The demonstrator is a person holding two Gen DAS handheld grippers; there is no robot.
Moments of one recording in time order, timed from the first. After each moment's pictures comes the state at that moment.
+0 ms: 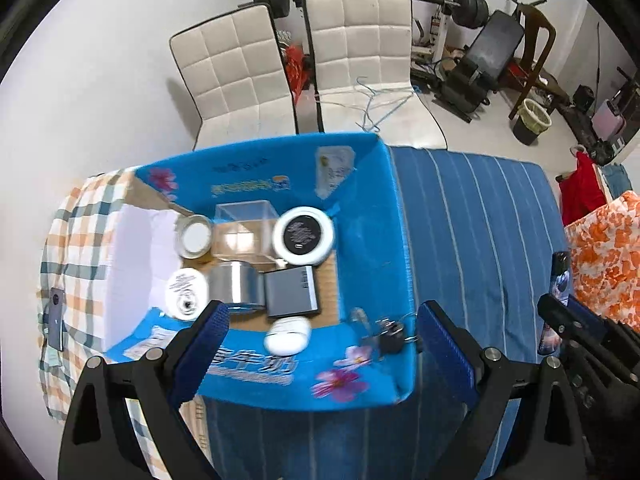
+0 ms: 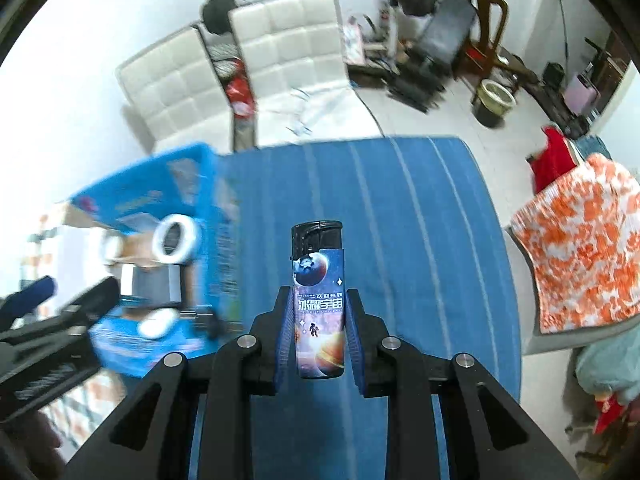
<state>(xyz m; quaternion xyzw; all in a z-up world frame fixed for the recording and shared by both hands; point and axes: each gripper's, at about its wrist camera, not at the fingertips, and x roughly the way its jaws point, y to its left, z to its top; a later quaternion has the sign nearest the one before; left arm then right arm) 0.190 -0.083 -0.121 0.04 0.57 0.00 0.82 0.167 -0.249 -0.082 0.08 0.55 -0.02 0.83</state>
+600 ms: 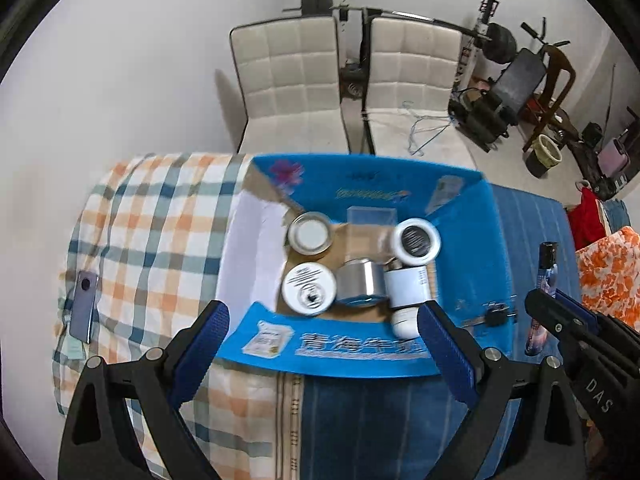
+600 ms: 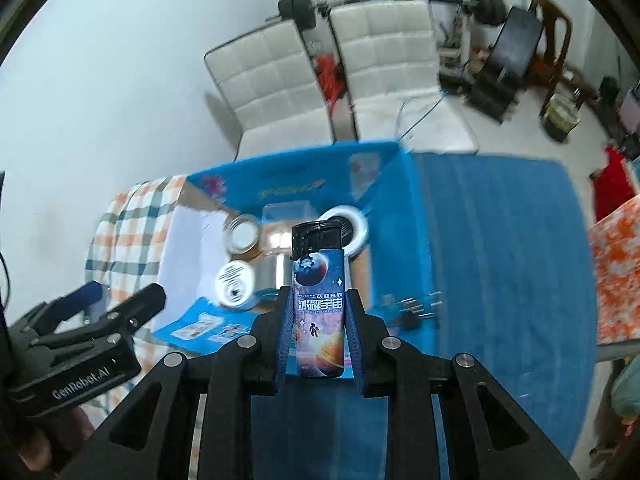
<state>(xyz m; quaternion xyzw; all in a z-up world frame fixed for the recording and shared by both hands) 0.171 0.077 -0.082 0.00 0.56 0.02 0.83 0.173 -0.093 -0.080 0.12 0.56 0.09 0.81</state>
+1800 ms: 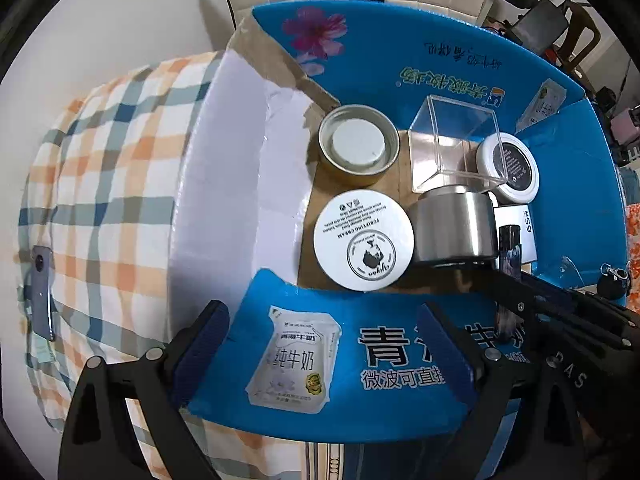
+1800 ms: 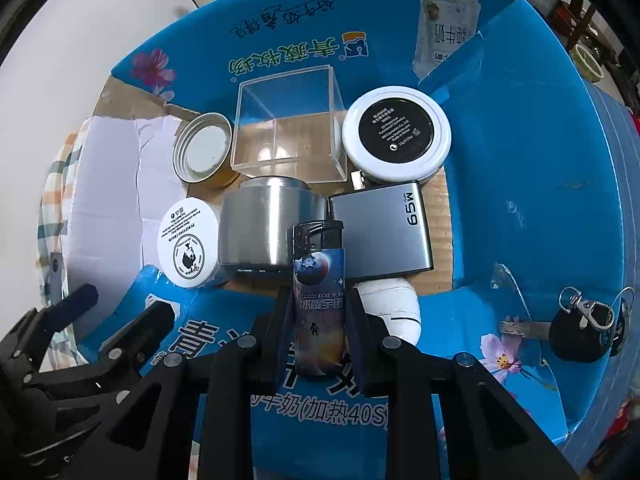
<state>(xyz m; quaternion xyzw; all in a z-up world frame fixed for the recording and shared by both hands) 0.199 0.124 -0.222 0.00 0.65 0.01 0.76 0.220 -0.022 -0.245 0.08 0.67 0.07 0.73</state>
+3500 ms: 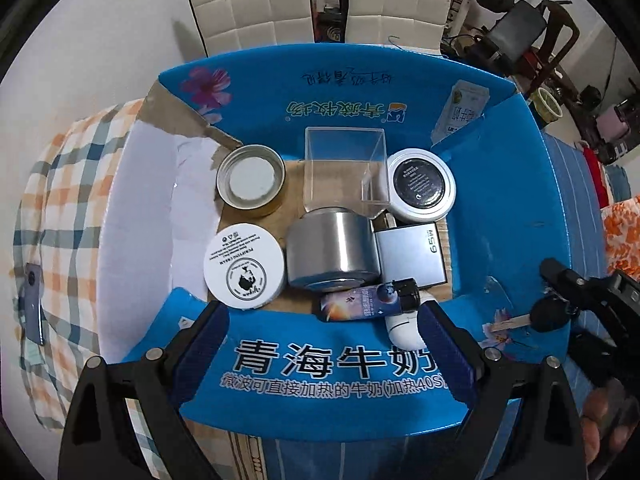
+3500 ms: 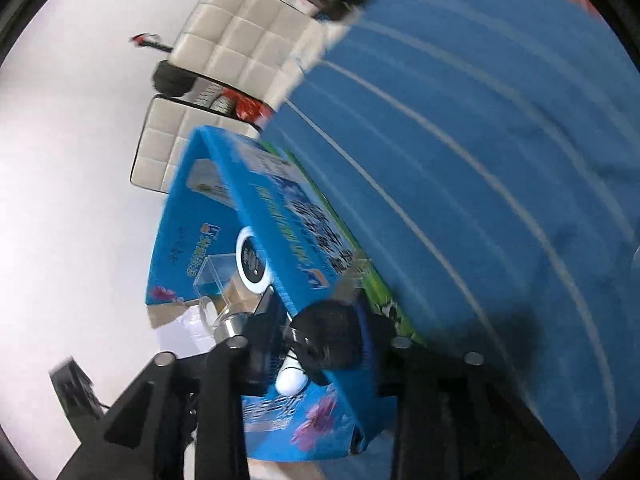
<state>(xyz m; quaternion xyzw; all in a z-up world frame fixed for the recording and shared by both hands) 0.207 0.036 -0.194 0.01 0.63 -0.01 0.78 0.159 -0.206 -0.230 0.42 0.51 -0.03 0.75</state>
